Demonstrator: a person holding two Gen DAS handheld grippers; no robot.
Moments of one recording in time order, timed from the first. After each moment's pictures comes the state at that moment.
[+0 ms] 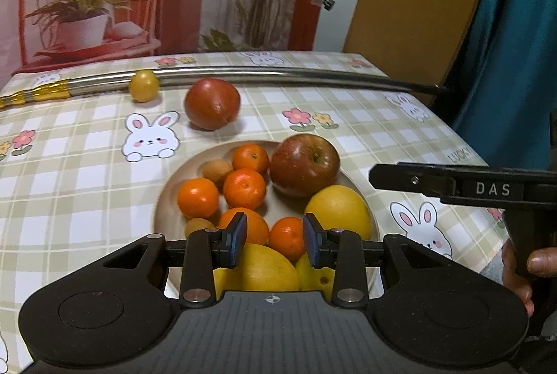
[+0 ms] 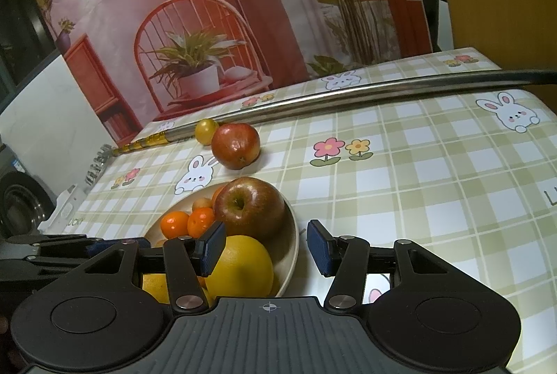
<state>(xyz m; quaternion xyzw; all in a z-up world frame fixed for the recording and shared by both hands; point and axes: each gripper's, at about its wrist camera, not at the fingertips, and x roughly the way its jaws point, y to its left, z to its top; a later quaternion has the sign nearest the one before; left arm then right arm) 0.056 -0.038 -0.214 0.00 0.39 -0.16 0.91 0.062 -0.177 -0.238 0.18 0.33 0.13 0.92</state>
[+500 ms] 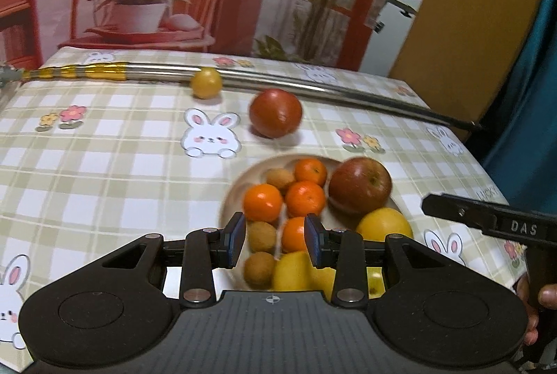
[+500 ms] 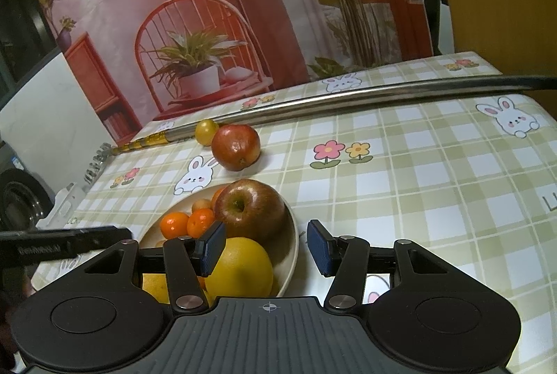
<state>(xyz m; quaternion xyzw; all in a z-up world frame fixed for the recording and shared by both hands) 0.060 0.006 -0.204 -0.06 0.39 -0.09 0.92 0.063 -0.177 -0.236 0.18 0.33 0.13 0.92</state>
